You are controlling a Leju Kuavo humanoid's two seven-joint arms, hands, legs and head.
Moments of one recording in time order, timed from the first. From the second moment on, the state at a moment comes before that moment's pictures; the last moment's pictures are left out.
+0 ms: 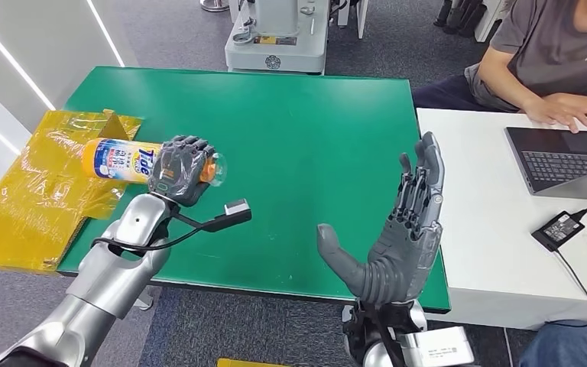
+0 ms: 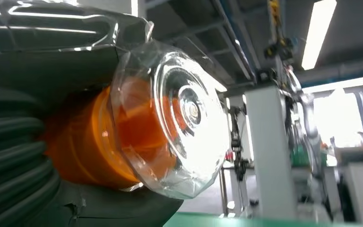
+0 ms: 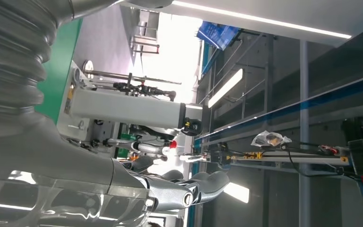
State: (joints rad) left arm -0.62 0.13 -0.58 -0.52 -1.29 0.34 -0.12; right arm -0.17 0.08 0.73 -1.53 0.21 -0.68 -0.70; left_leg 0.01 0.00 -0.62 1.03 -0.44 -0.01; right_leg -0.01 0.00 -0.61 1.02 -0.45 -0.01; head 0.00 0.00
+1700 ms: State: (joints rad) left arm -0.65 0.32 -0.62 -0.27 -1.34 0.26 -0.26; right arm -0.15 0.08 0.74 -1.57 0.23 -0.68 -0.70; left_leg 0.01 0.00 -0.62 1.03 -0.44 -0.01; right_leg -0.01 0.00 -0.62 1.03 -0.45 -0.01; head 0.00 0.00
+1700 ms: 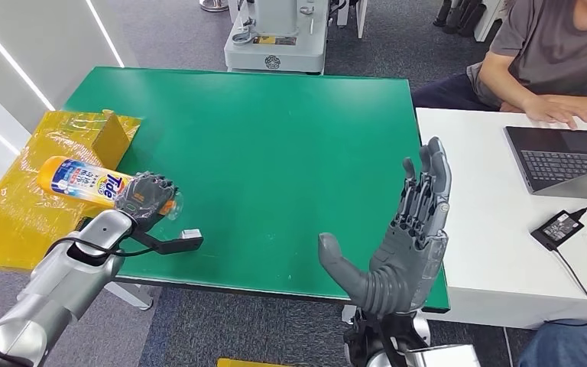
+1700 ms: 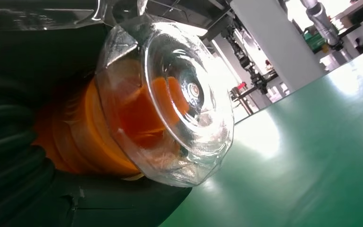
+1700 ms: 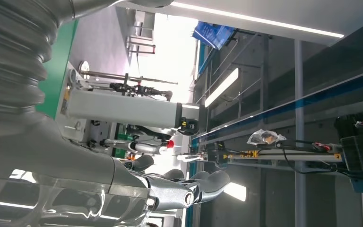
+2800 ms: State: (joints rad) left arm -0.62 0.31 -0.53 -0.25 -1.30 0.05 -0.14; right arm -0.19 0.08 0.77 -1.54 0.22 -0.68 -0.70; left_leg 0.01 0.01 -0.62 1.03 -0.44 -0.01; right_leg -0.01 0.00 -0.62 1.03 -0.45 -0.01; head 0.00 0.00
